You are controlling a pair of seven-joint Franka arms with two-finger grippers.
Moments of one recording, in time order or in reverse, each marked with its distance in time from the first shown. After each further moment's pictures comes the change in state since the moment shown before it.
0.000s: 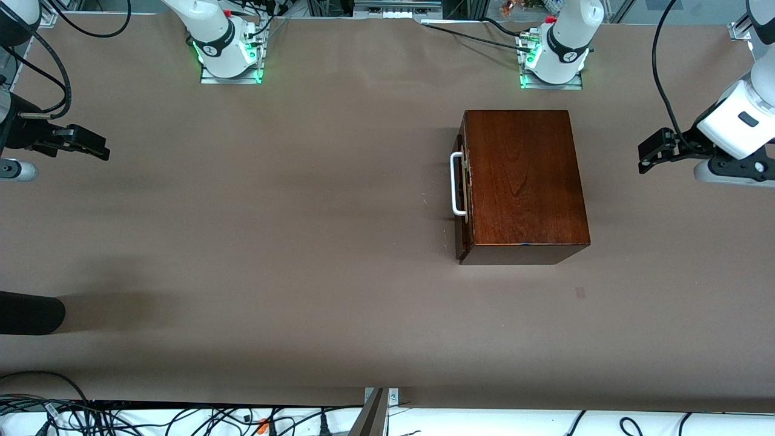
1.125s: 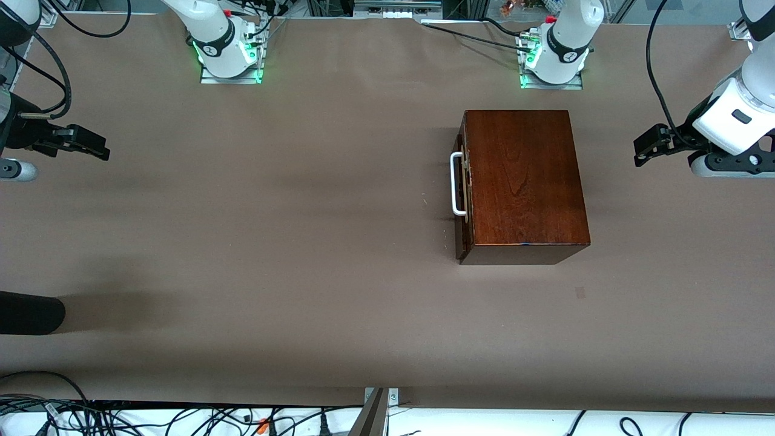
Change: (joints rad) left arm 0.007 -0.031 -0.012 -0.053 0.000 -0.004 -0.055; right arm 0.000 0.000 0.000 0.000 0.000 0.000 0.000
